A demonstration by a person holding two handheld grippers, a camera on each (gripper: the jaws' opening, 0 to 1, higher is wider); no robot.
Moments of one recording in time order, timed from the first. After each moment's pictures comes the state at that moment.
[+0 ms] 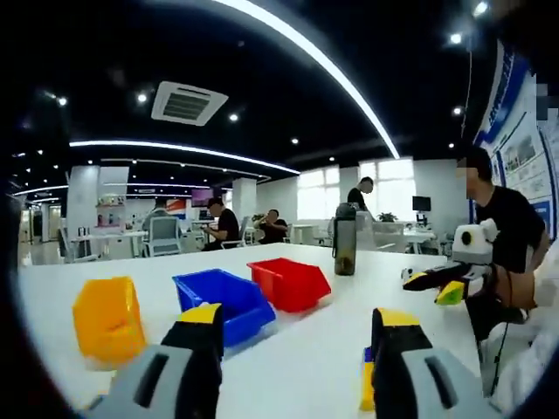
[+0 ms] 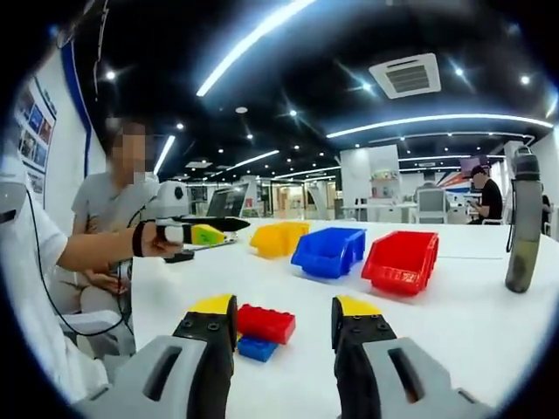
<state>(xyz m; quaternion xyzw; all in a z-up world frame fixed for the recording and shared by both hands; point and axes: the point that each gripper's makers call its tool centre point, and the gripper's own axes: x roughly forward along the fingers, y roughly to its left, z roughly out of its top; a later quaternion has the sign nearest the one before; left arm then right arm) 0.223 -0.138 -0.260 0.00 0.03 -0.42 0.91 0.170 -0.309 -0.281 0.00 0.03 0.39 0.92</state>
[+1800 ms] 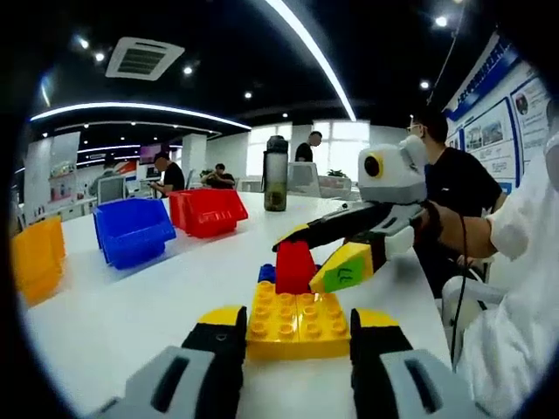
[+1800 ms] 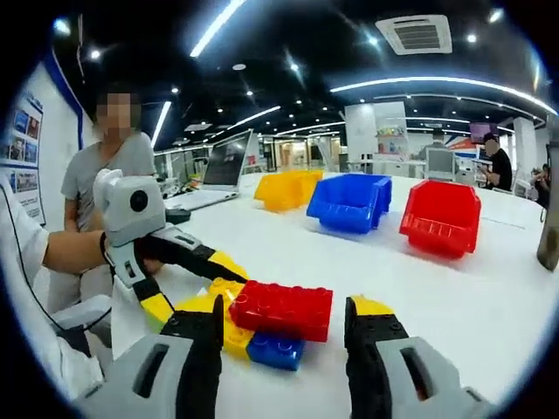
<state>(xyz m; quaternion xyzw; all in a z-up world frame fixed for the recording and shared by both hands) 0.150 -0.217 -0.355 0.05 0.13 -0.52 0.84 0.190 -0.246 -0.342 -0.03 0.15 0.40 0.90</state>
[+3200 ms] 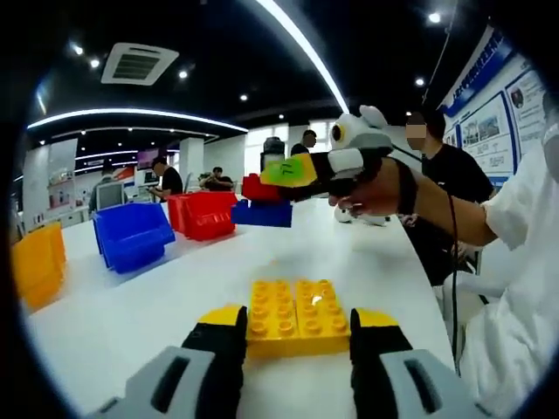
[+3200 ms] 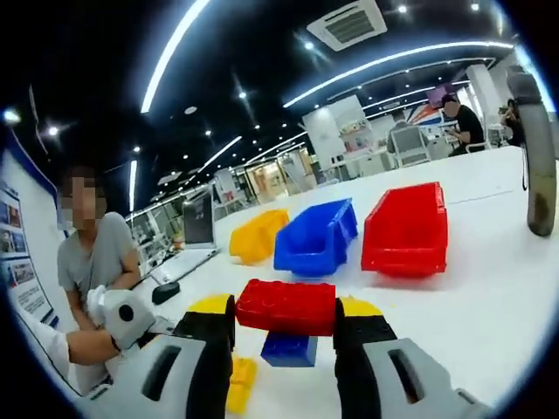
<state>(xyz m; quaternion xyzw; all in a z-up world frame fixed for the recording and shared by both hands) 0.160 -0.206 -0.356 0.06 0.12 -0.53 0.84 0.248 -0.283 -0.275 0.13 0.16 0.35 0.91</state>
